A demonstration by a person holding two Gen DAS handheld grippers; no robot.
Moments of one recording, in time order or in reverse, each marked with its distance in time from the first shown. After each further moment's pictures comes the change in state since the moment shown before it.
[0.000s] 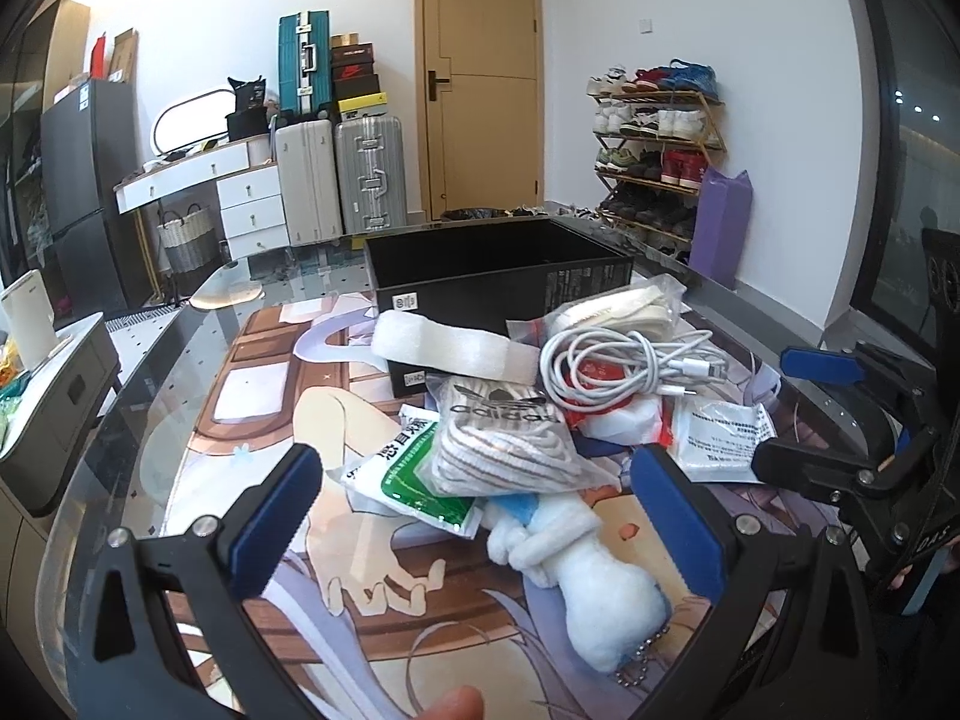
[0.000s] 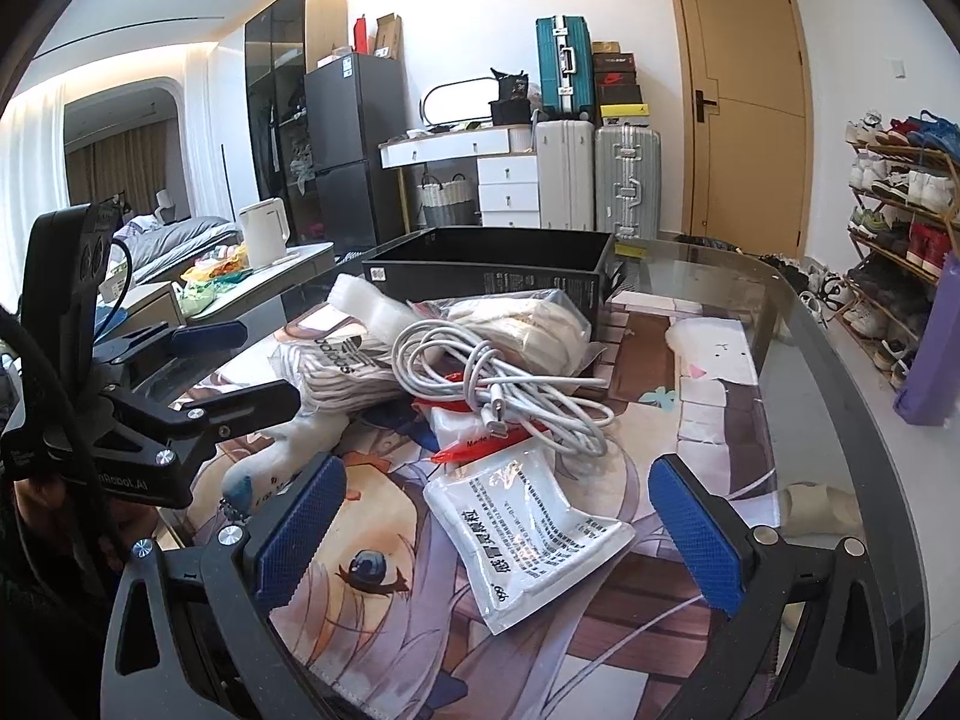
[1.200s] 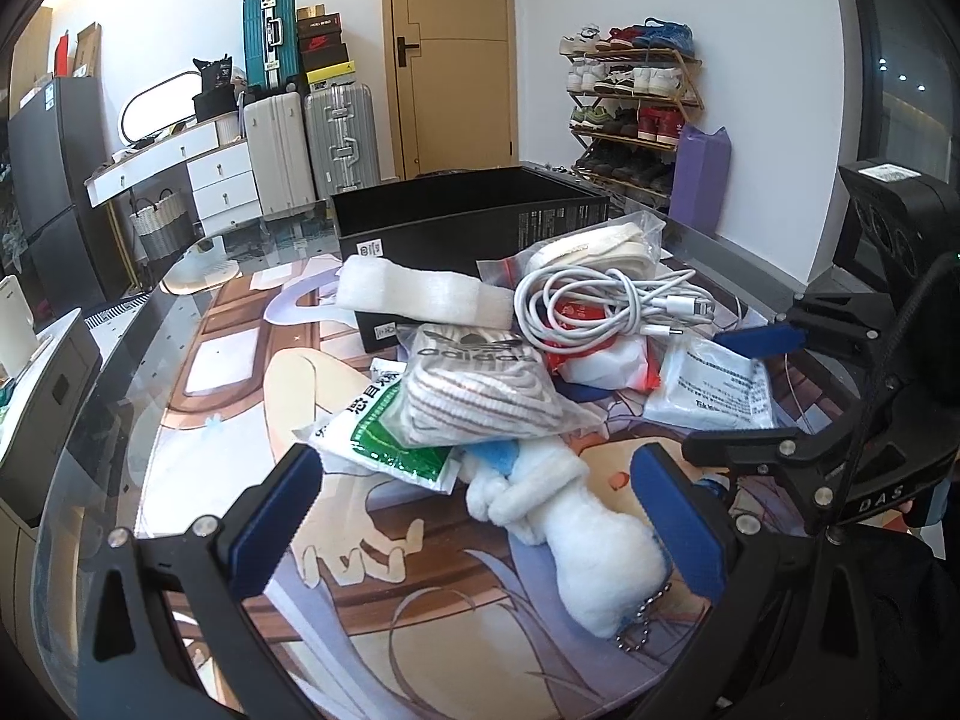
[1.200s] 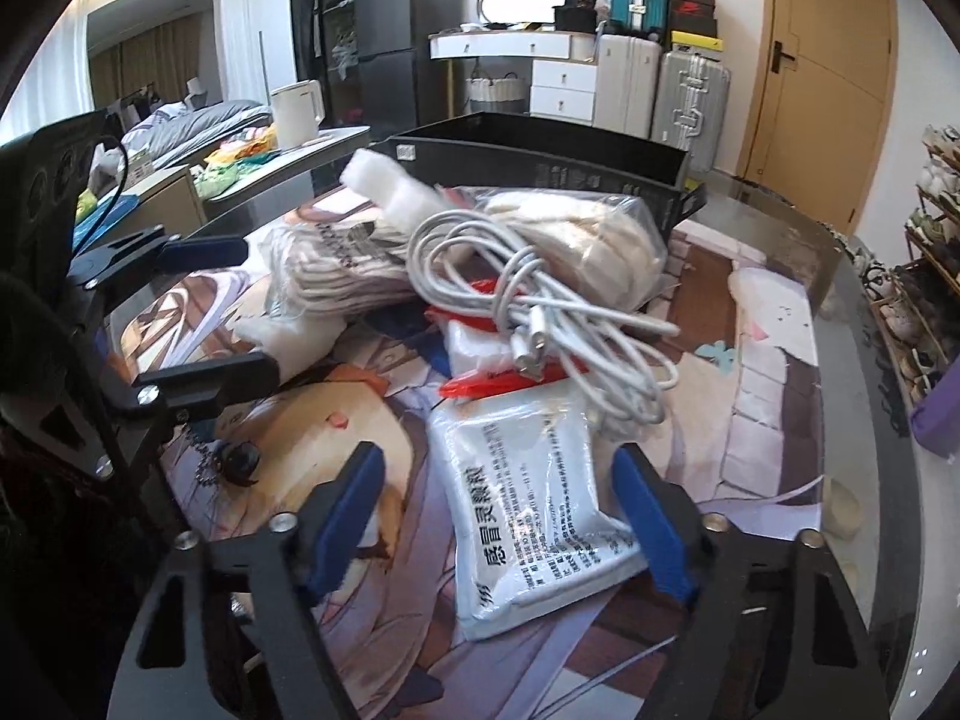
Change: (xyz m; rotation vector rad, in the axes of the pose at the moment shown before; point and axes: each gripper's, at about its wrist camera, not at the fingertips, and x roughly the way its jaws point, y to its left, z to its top) left arm 0.007 -0.007 -0.010 0.047 0.096 -0.042; right arm 0.049 0.006 0.004 -0.145 0.267 0.068
